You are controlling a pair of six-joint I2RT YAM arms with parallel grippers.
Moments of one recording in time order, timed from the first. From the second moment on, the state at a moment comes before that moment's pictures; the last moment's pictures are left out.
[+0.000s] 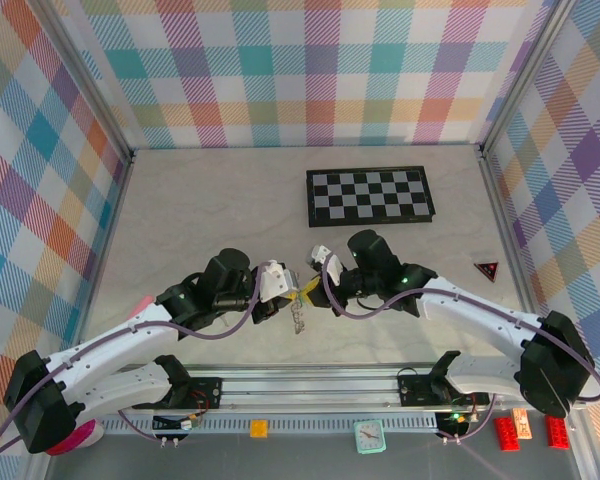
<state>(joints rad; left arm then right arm) -0.82 0.97 0.66 -0.27 0.32 0.36 0.81 1.20 0.76 -0.20 -0.59 0.00</state>
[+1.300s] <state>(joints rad) -0.88 0.94 0.59 -0.21 0.14 0.26 0.82 1.08 0.66 -0.20 -0.45 0.09</state>
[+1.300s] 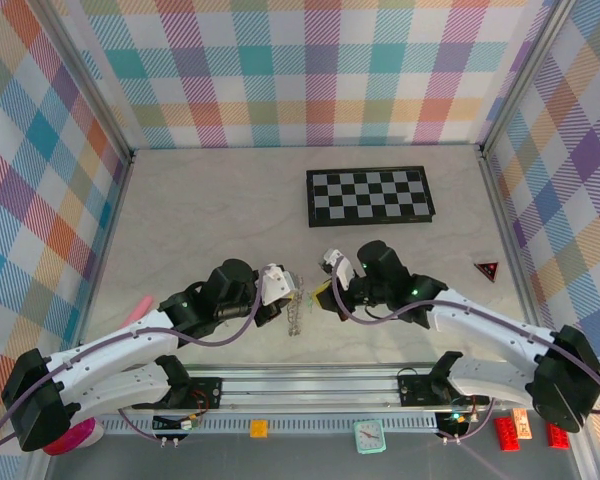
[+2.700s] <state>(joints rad) -0.88 0.98 0.62 -0.19 0.21 -0.18 0.96 1.07 0.61 -0.08 -0.16 -0.54</state>
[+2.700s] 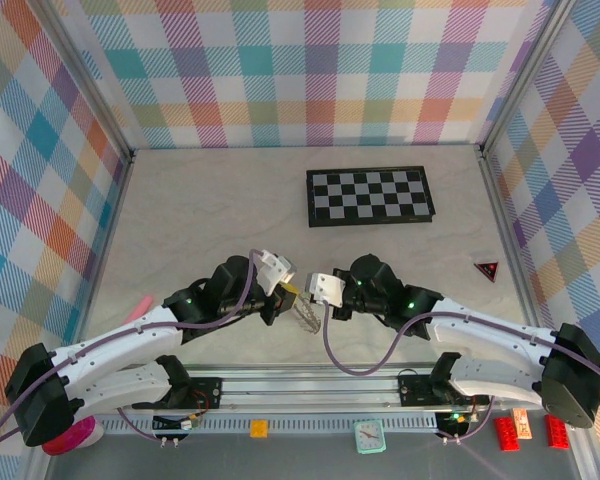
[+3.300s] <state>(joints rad) -0.88 0.99 0.62 -0.16 0.22 -0.22 0.97 1.03 0.58 -0.01 -0.14 -0.54</state>
